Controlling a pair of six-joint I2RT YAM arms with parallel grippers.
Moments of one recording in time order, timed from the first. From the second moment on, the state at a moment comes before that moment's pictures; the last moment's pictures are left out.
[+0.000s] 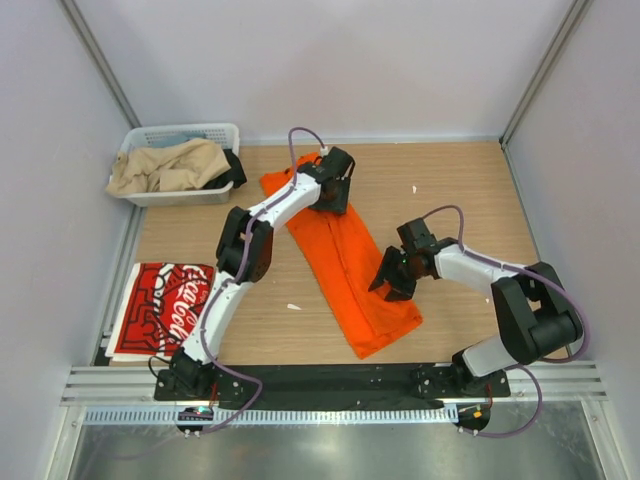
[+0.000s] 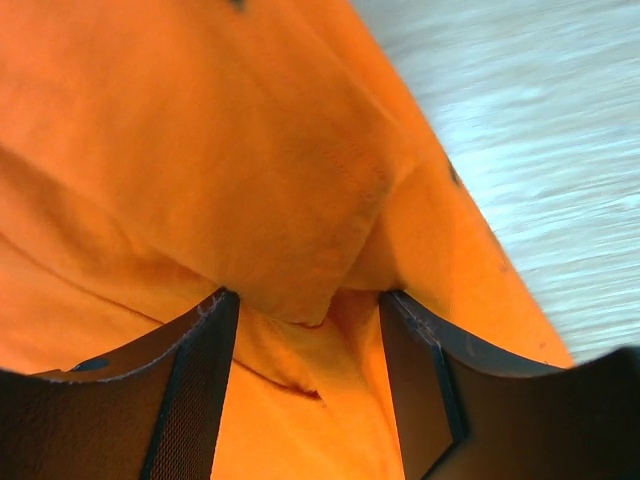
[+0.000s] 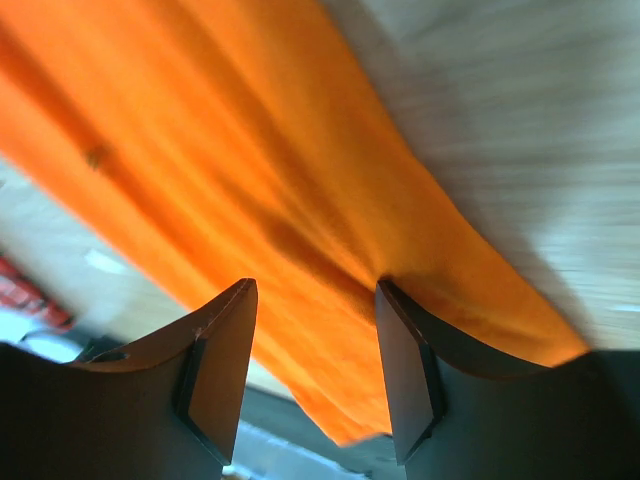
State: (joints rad) left arm -0.61 2.50 2.23 -0.80 -0.19 -0.41; right arm 0.38 1.50 0.75 -0.48 -0.25 0.79
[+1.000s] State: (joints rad) left arm -0.75 1.61 1.27 -0.78 -0.02 -0.66; right arm 0.51 1.34 0.84 -0.82 -0.01 0.60
